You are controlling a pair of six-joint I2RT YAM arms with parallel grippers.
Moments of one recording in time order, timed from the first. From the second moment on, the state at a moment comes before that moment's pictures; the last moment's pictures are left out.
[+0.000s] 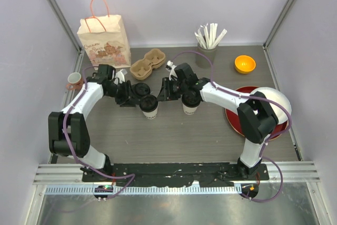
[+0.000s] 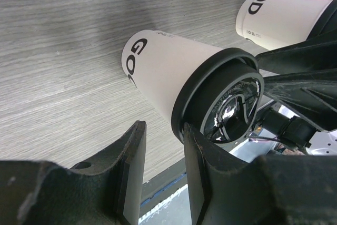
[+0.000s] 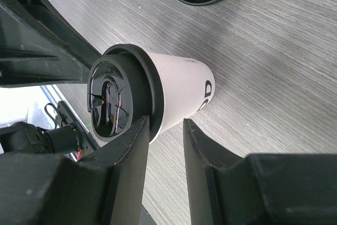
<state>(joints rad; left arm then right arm) -0.08 1.54 1.11 -0.73 0.61 -0.34 0.69 1.80 1.28 -0.18 -0.40 0.55</state>
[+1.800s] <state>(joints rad) -0.07 1.58 1.22 -0.83 0.59 -0.24 0.77 1.80 1.31 -0.24 -0.32 0.46</state>
